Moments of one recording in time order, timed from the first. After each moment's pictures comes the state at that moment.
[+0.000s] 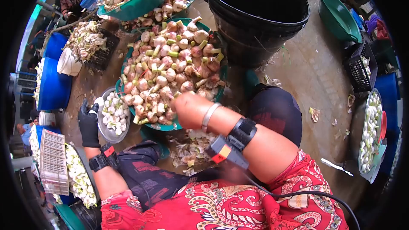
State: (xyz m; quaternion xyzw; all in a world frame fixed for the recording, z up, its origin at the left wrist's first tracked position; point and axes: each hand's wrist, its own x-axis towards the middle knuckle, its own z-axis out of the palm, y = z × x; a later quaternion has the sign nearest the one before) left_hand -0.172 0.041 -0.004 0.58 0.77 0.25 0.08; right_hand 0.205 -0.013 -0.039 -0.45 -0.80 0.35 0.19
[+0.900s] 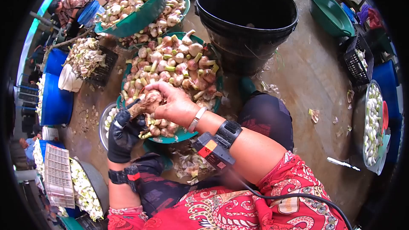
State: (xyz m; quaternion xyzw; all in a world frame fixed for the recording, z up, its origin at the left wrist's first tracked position) left_hand -0.028 0.010 0.005 0.35 0.40 0.43 0.73; right_hand 0.187 0.017 -0.022 -0.33 -0.45 0.69 0.45
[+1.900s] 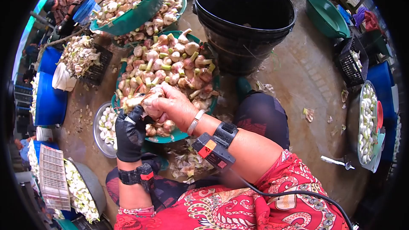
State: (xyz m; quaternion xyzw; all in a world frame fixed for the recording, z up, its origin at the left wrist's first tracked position) left_hand 0.007 0.003 -0.006 0.65 0.47 0.42 0.43; right_hand 0.178 0.007 -0.029 -0.32 -0.31 0.76 0.48
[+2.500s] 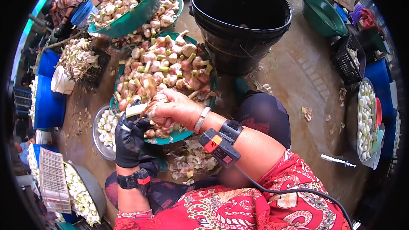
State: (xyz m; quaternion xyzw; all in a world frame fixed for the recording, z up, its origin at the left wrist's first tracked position) left_hand -0.007 -0.008 -0.008 0.54 0.43 0.42 0.59; right_hand 0.196 0.004 -0.024 -0.28 -0.32 0.80 0.42
